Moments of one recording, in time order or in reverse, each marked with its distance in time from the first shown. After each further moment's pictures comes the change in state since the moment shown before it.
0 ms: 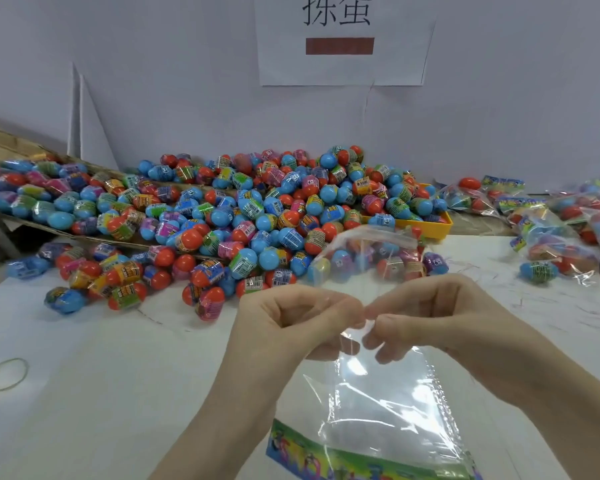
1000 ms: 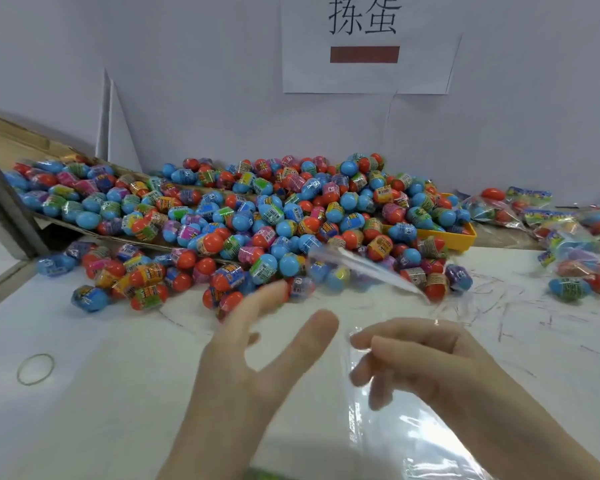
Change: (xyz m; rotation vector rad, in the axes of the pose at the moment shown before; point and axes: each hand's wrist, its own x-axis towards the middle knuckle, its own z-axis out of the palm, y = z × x) left_hand -0.022 -0.001 -0.032 0.344 0.247 -0.011; right_hand 0.000 0.011 0.041 0.229 0.064 0.014
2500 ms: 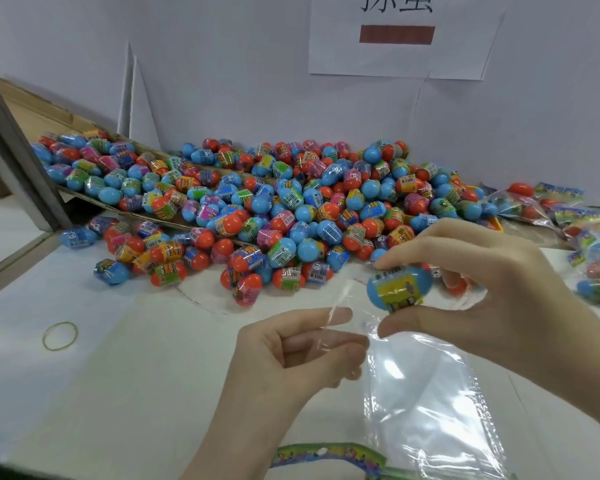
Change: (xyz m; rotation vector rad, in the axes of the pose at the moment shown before) left_hand -0.003 -0.007 0.007 -0.363 -0.142 -0.077; right_hand 0.022 -0.041 -0.012 -1.292 0.005 -0.678
